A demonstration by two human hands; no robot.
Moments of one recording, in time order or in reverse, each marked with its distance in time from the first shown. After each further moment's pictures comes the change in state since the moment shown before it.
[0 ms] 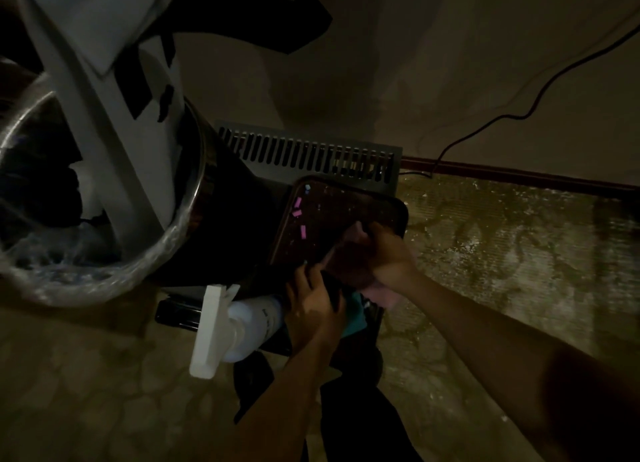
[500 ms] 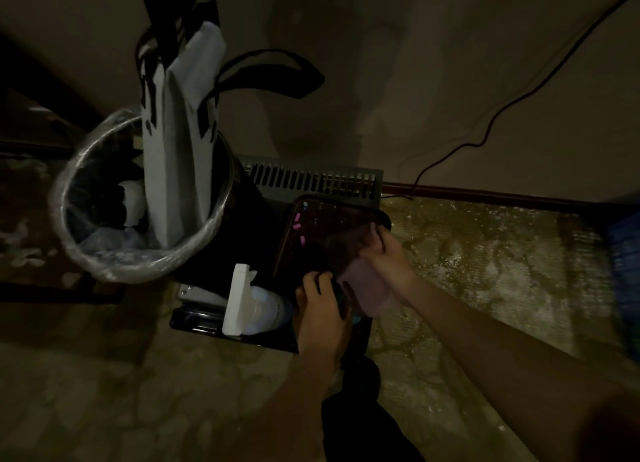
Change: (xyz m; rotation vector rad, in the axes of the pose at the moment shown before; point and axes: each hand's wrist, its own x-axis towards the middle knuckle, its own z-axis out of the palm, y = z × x) left_hand -0.045 0.008 -0.036 -0.052 0.020 0.190; right_hand -0.064 -0.030 -0.032 0.866 0.070 0.108
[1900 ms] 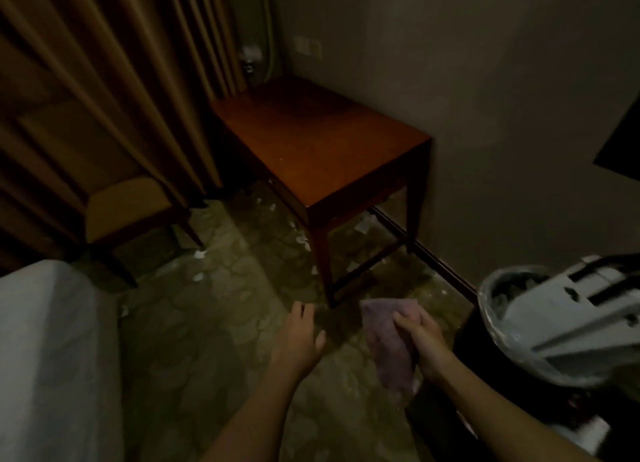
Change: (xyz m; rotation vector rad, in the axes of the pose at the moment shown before) left_hand -0.257 -0.347 -0.365 -0.062 0.425 -0.498; right_hand -0.244 -0.147 0.414 -0.117 -0.628 -0.046
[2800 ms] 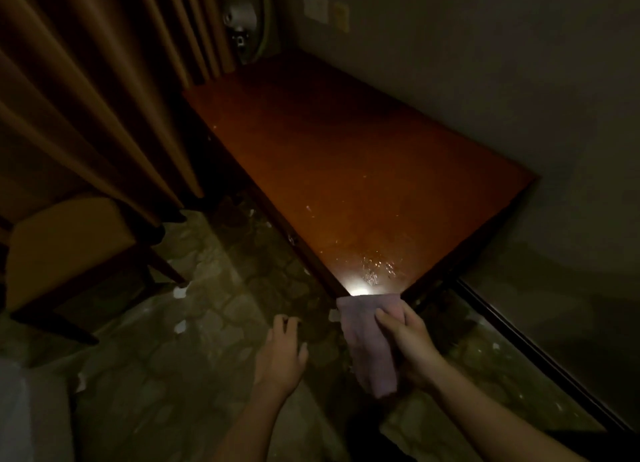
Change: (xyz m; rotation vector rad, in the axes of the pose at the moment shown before) left_hand 0.400 -0.219 -0.055 0.023 -0.070 -0.068; right_hand 0.367 -0.119 0.262 -0.101 0.041 0.082
